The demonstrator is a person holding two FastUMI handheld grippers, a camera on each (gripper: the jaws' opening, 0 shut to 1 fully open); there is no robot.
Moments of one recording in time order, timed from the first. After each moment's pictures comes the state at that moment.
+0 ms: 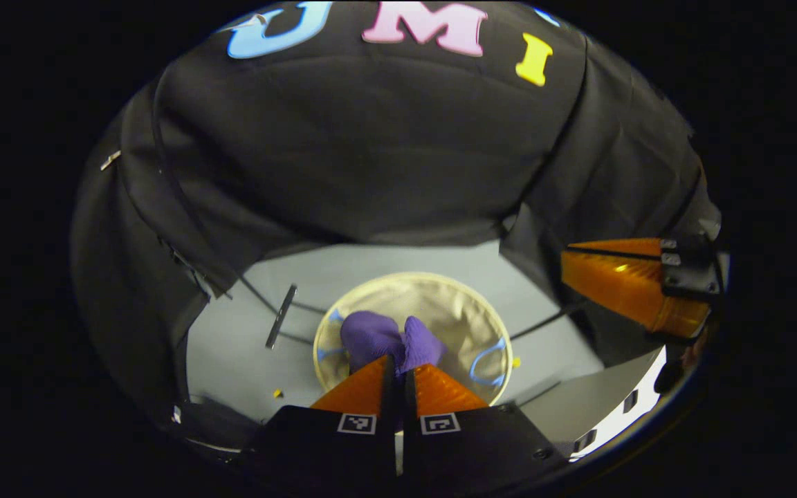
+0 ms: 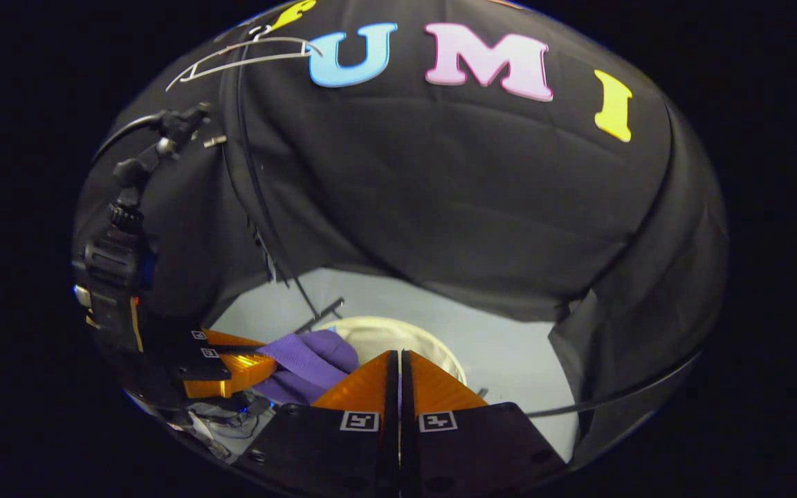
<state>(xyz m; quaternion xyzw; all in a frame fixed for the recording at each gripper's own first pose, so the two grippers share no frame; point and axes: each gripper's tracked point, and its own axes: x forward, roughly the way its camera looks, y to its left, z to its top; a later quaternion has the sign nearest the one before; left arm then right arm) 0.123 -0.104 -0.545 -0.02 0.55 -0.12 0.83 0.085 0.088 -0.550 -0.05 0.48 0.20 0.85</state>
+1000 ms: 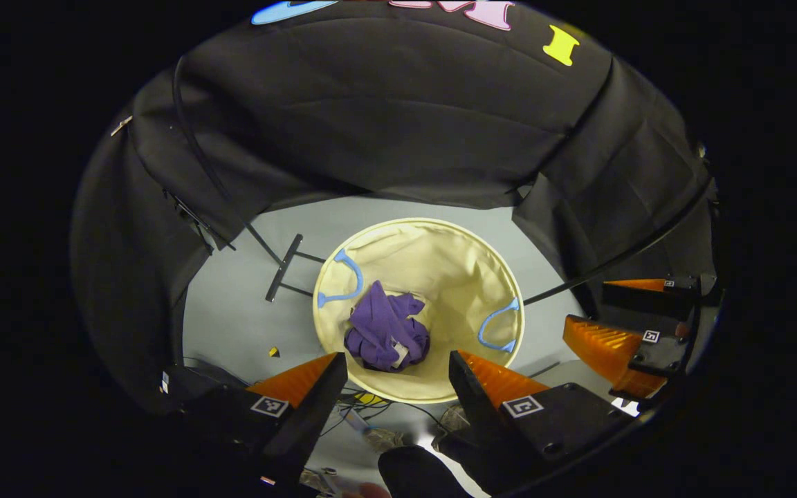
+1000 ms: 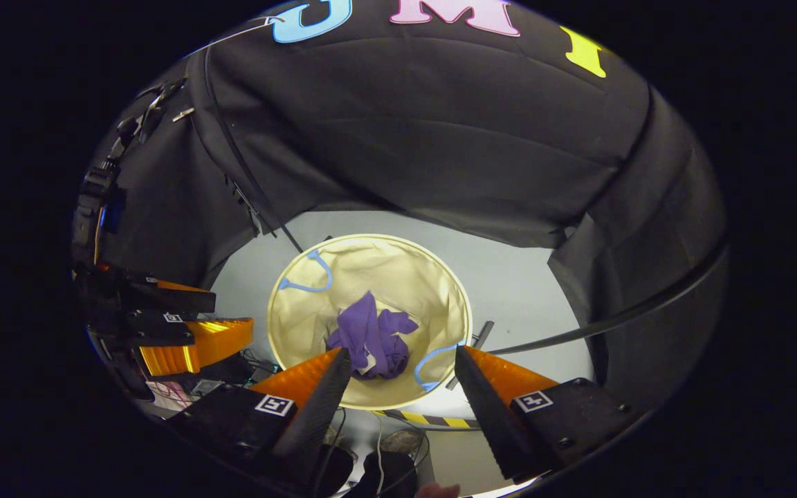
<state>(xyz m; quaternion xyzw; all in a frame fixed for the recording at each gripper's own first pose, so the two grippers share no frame) 0.100 -0.102 -0.548 -0.06 0.57 -0.10 0.81 0.025 0.052 -0.590 -0.03 0.55 0.15 0.82</state>
